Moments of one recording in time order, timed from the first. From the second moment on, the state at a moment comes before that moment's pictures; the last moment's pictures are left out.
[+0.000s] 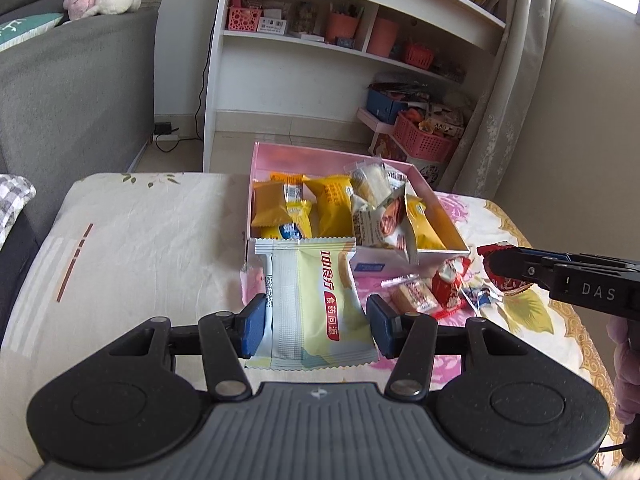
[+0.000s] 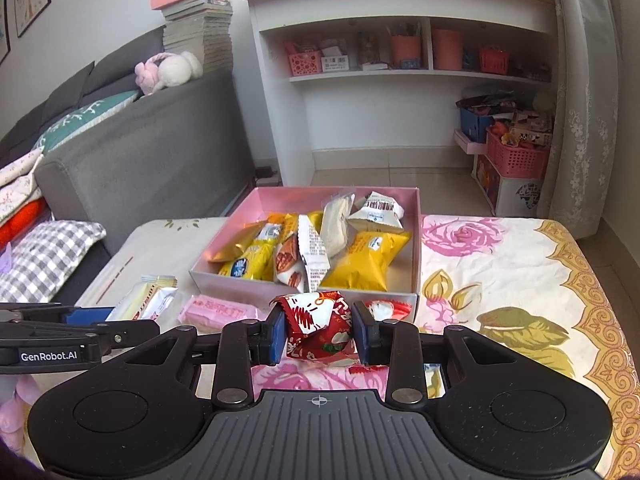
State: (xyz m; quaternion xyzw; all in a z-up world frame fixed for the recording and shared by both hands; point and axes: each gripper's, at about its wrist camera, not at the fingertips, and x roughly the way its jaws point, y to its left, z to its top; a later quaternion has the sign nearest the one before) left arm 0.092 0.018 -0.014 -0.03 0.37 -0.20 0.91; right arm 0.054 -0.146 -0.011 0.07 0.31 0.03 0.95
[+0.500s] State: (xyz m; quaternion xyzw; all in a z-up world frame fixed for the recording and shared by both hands) left arm 0.154 0.002 -0.024 -0.04 0.37 -0.20 0.91; right arm 0.110 -0.166 -0.011 0.13 0.30 0.02 0.94
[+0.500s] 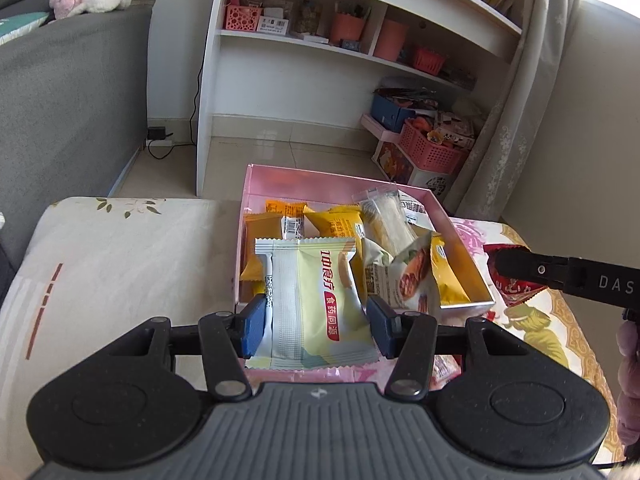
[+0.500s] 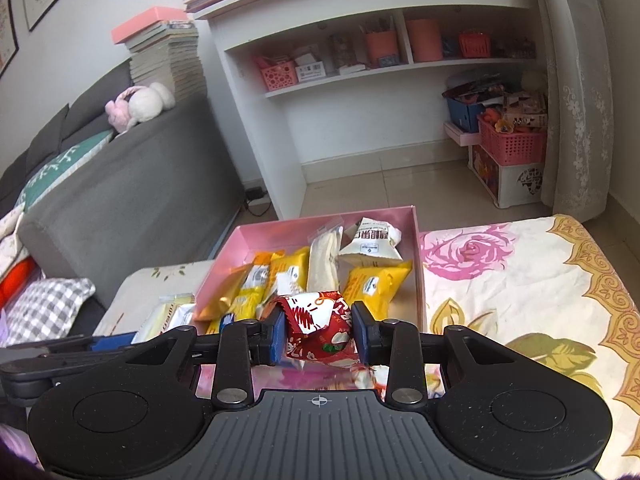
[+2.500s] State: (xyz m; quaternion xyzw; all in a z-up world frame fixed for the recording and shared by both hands) left arm 0.172 -0.007 -0.026 0.00 0.34 -0.23 0.91; right arm 0.201 -0.131 0.009 0.09 0.31 0.03 0.95
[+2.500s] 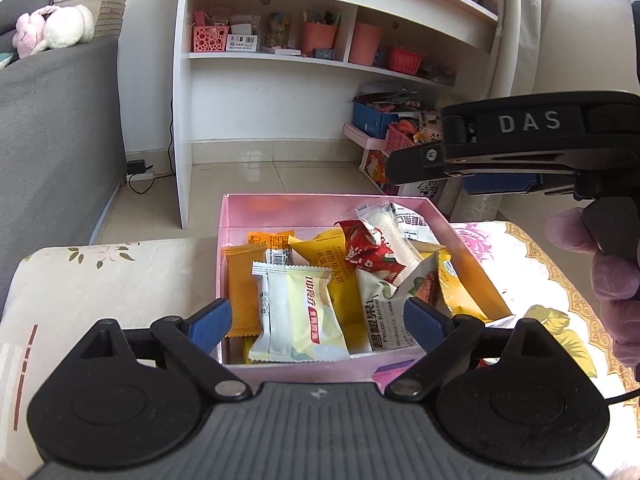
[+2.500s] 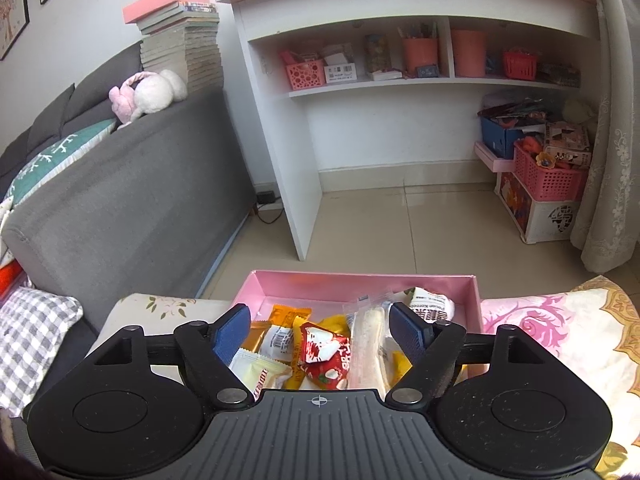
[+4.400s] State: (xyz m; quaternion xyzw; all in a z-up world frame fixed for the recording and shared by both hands) left arm 0.060 0.004 -0.071 0.07 0.34 -0.24 0.91; right arm 0.014 -0.199 -0.073 -0.02 0.31 0.00 0.95
